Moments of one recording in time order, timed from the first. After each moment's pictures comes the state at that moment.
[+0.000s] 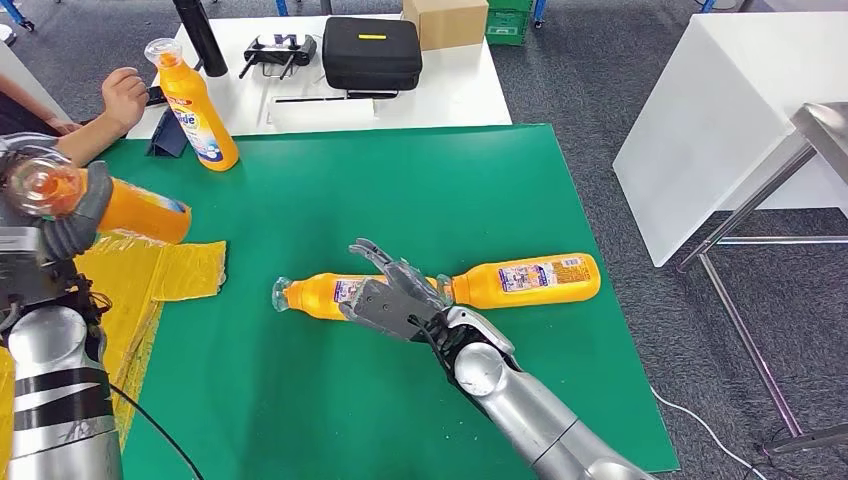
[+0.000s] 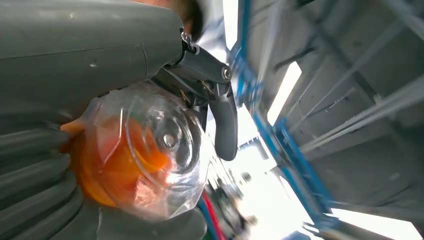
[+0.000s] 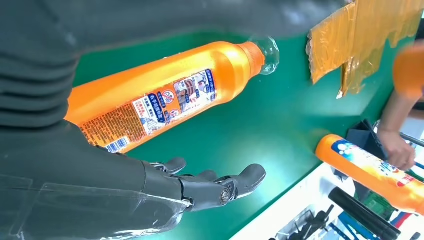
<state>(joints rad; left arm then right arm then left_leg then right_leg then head) -0.37 0.01 0.22 -1.61 -0.63 0.31 -0.46 -0.45 0.09 0.72 -1.17 0.19 0.11 -0.05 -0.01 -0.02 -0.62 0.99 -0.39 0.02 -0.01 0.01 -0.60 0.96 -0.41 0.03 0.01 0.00</state>
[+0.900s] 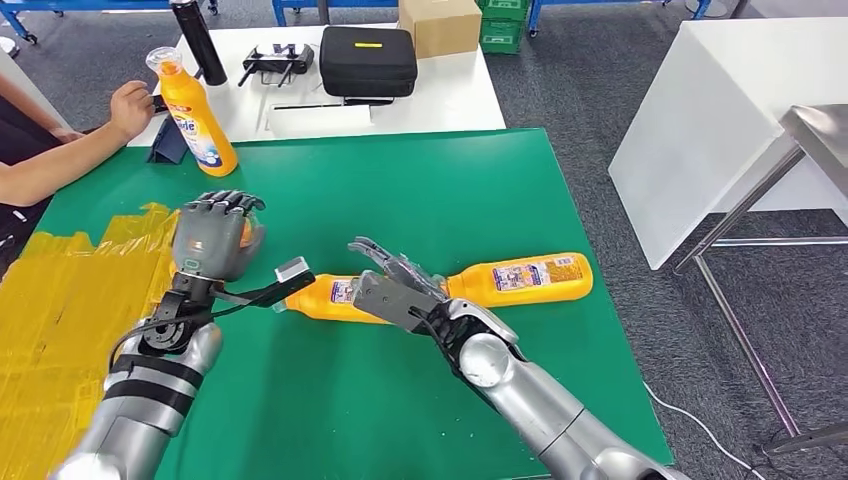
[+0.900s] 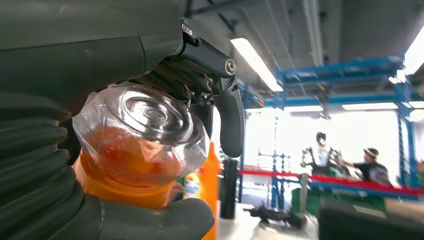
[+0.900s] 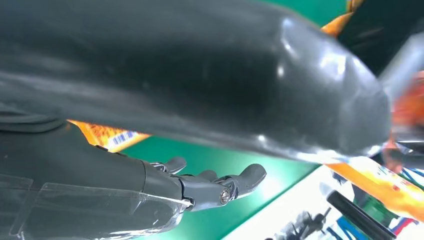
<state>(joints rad) -0.46 0.08 -0.18 -1.03 -1.57 0.61 -0.04 -0.49 0.06 0.76 -1.19 0.14 0.14 0.01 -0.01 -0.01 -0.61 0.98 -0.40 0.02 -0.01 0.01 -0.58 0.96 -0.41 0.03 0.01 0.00</state>
